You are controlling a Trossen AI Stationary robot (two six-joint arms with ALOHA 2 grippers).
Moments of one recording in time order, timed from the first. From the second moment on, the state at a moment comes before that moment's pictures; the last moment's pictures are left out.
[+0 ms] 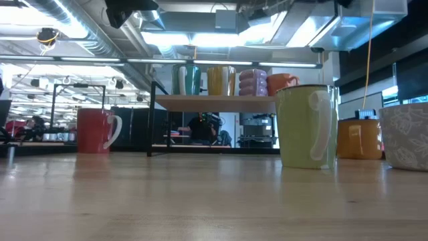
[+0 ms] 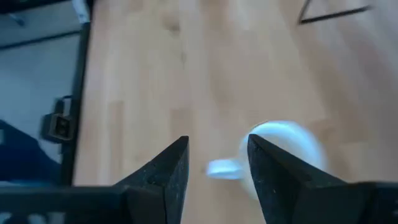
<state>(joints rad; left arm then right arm) -0.22 0.95 0.84 -0.28 -0.30 -0.41 0.43 1.16 1.14 -0.77 0.28 0.51</state>
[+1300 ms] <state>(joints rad) -0.22 0.95 0.84 -0.28 -0.30 -0.44 0.58 1.51 0.66 -0.01 0.66 0.71</state>
